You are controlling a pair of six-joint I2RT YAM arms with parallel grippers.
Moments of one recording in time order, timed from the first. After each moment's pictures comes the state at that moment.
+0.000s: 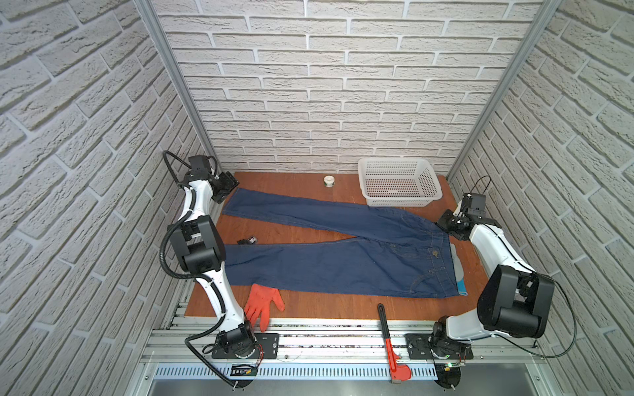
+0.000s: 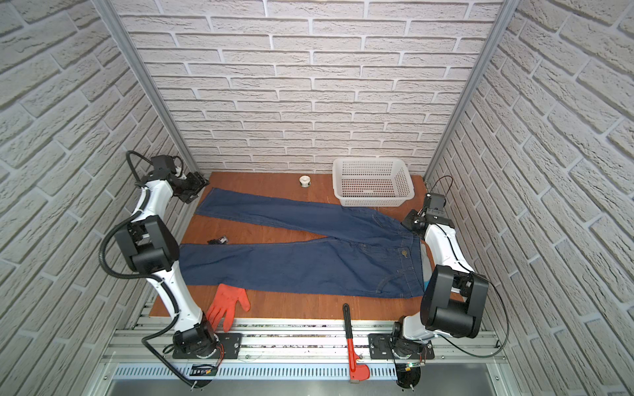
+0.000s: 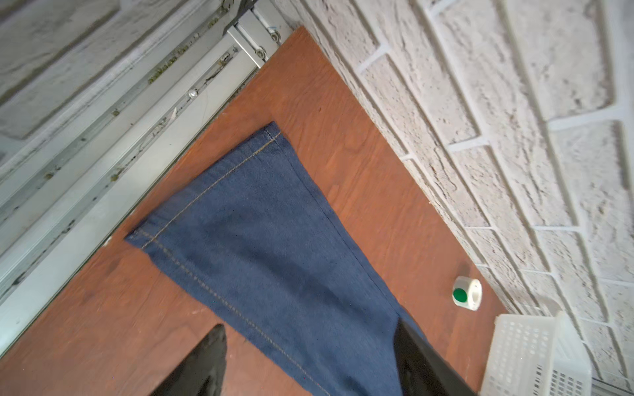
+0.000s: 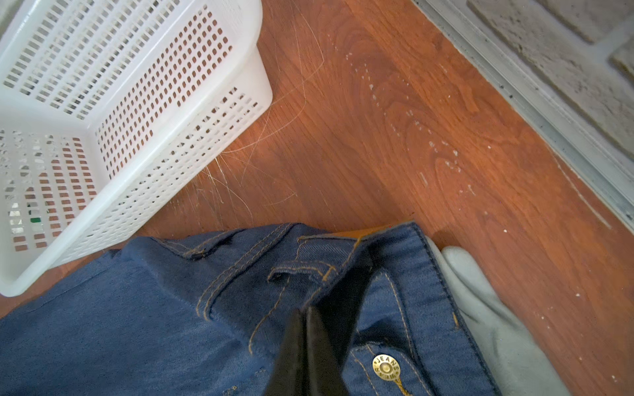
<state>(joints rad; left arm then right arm) 0.31 2.17 1.99 -0.75 0.33 -0.49 -0.33 1.48 1.07 -0.53 -0.10 0.46</state>
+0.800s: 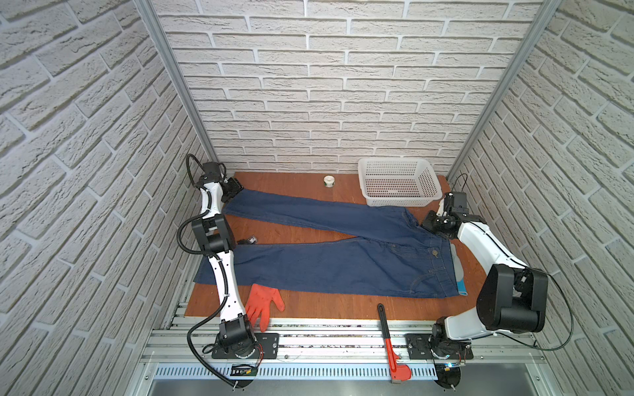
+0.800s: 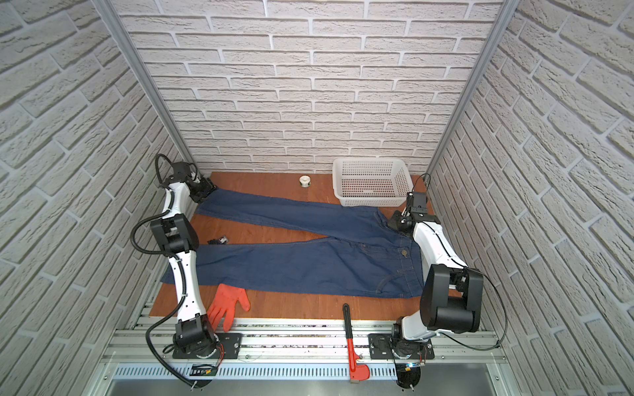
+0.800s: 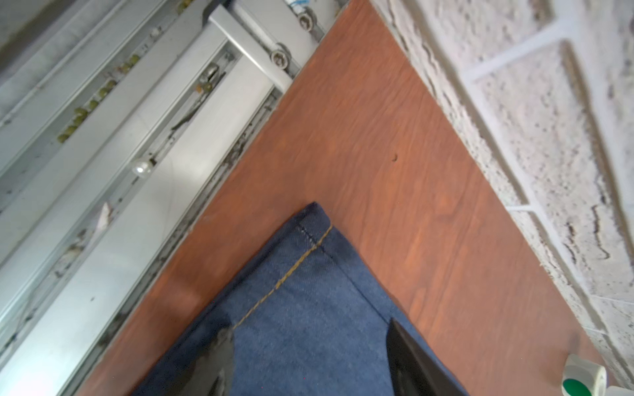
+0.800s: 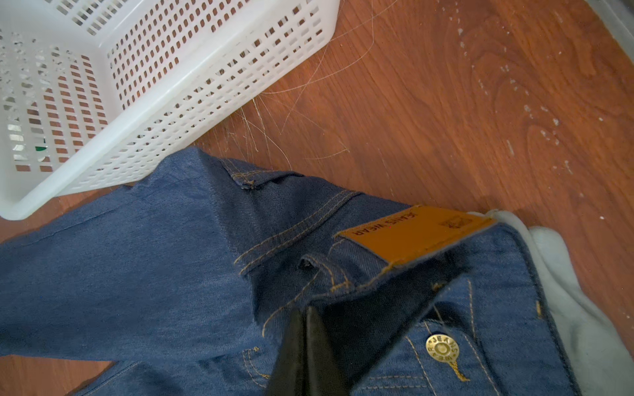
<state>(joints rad) 0.31 2.75 2.64 -0.85 0.31 -0.45 -0.19 1.50 1.08 -0.58 -0.08 0.44</state>
